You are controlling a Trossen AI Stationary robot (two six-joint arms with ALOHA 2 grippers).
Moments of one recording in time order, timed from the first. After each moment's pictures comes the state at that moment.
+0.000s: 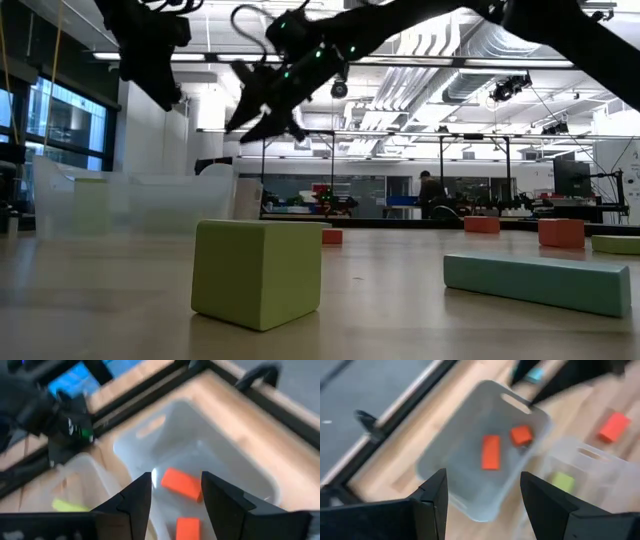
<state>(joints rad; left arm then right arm) 0.74 0.98 1.03 -1.04 -0.02 -0.01 -0.31 2.27 2.03 -0.37 -0.11 0.34</state>
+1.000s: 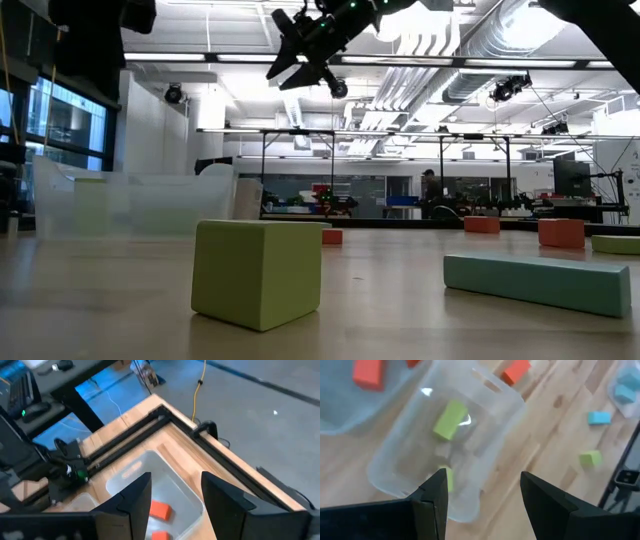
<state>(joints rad) 0.10 0.84 0.91 -1.10 0.01 -0.76 -0.39 2.04 2.03 -0.50 -0.03 0.33</state>
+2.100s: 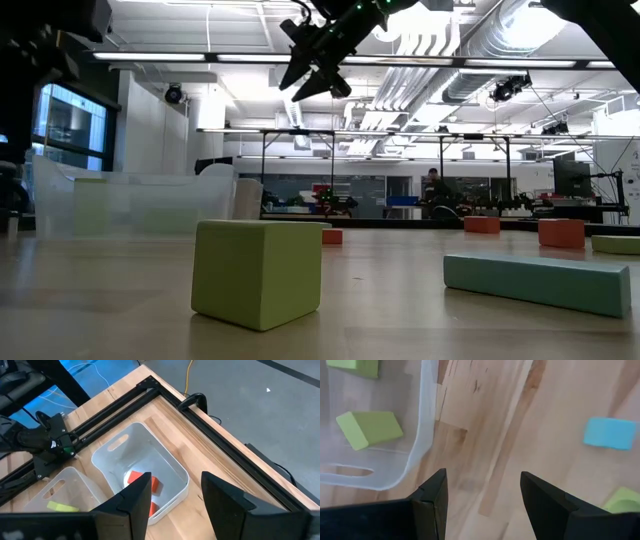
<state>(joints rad) -0.53 1.34 0.91 -1.05 -0.17 -0.95 -0.40 2.03 2.03 -0.65 -0.04 0.31</state>
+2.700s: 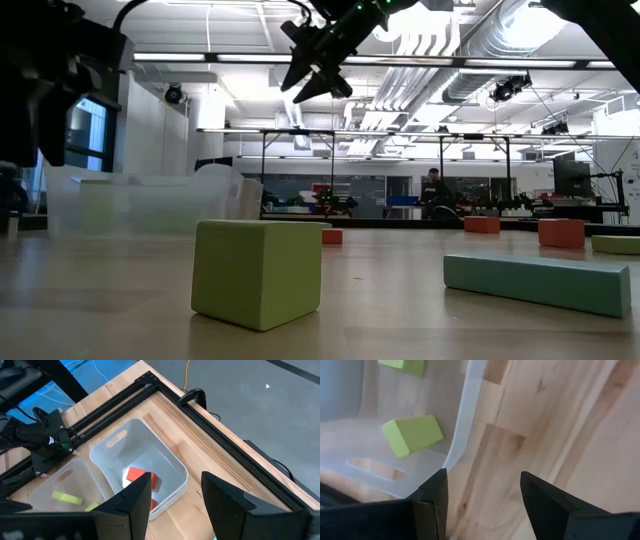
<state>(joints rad) -0.44 1.43 0.91 -1.16 -0.25 -0.88 -0.40 2.03 2.03 -0.67 -0.04 0.31</state>
